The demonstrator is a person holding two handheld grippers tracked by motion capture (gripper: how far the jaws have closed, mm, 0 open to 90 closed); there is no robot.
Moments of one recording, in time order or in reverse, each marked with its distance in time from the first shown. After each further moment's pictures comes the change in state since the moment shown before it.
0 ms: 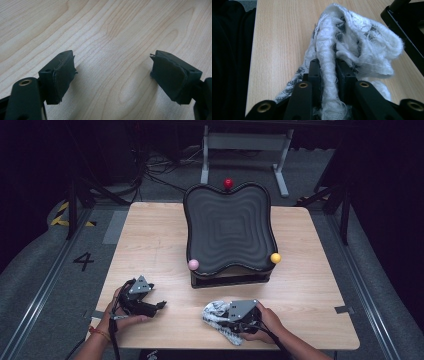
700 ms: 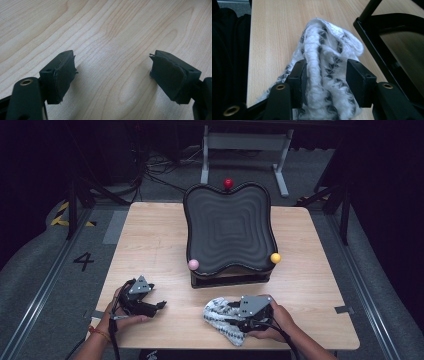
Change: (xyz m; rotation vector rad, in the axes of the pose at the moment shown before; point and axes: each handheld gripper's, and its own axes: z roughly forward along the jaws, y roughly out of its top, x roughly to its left) left arm 0.000 0.000 -0.001 0.004 -0.005 0.003; right arm -0.005 0.006 -0.039 -0.023 -0.096 -0.010
